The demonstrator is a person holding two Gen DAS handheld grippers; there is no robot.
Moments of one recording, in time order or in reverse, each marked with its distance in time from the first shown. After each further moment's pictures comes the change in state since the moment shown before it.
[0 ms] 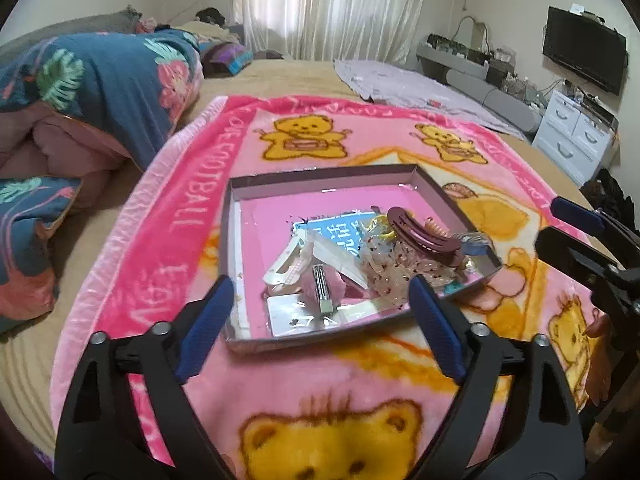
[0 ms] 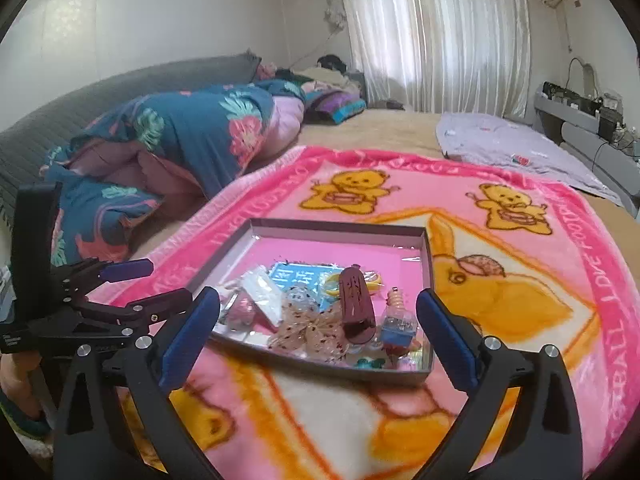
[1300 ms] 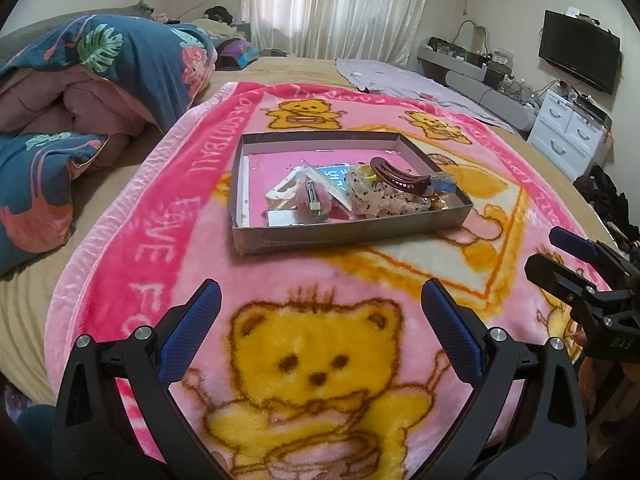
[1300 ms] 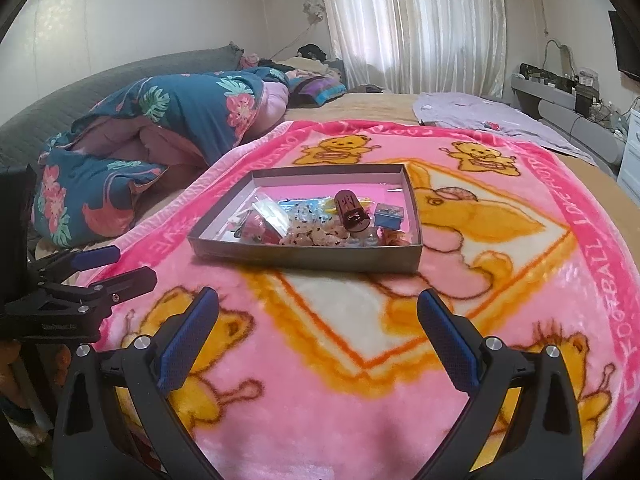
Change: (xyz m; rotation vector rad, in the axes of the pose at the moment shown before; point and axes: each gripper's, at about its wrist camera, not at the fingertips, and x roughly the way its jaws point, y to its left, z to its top) left arm -0.050 -0.012 -0.081 -0.028 0.000 -0.001; right arm -0.047 0.019 -0.087 0.058 0.054 -0.068
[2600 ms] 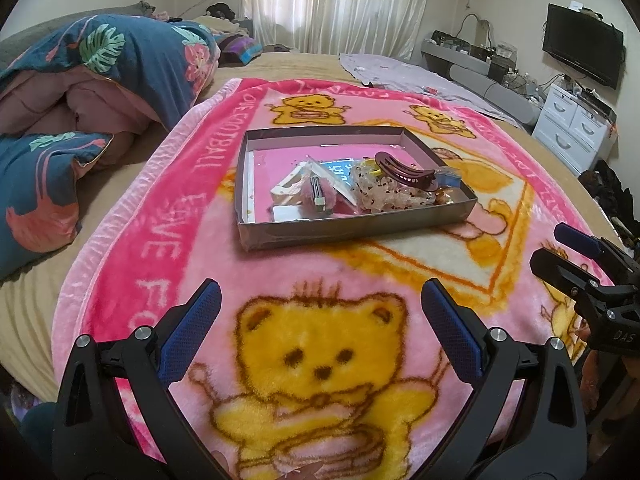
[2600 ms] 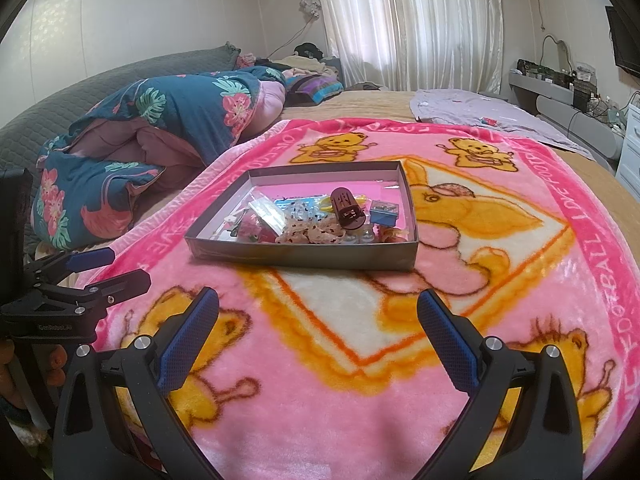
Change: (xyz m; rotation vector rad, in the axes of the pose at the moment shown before) left arm -0.002 0.003 0.002 0.005 0.018 0.020; right arm 0.001 -0.004 -0.001 0.009 0.008 0.001
